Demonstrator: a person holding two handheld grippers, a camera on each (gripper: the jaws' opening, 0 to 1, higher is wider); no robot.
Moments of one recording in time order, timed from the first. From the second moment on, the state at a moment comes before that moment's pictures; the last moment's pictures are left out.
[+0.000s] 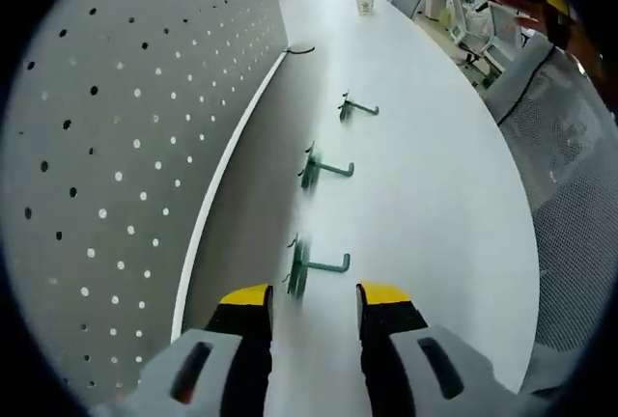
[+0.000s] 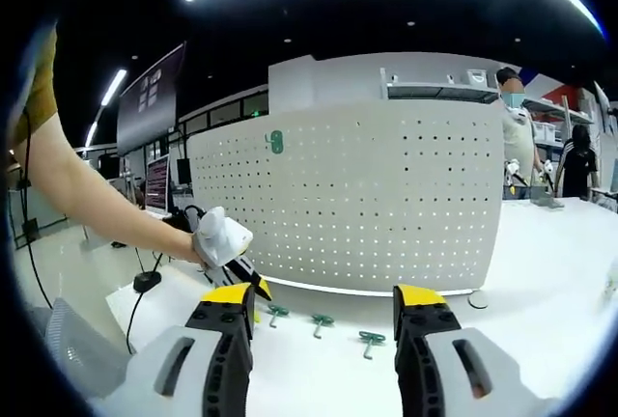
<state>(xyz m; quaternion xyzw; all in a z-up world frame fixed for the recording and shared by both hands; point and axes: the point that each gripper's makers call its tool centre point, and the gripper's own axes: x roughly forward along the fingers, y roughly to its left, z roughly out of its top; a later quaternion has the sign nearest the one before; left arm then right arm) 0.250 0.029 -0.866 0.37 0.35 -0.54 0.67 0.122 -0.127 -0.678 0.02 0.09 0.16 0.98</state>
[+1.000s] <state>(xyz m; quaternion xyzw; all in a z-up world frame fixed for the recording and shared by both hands) 0.265 0.020 -0.879 0.35 0.38 -0.54 0.66 0.118 -0.140 -0.674 -0.02 0.08 0.14 0.99</state>
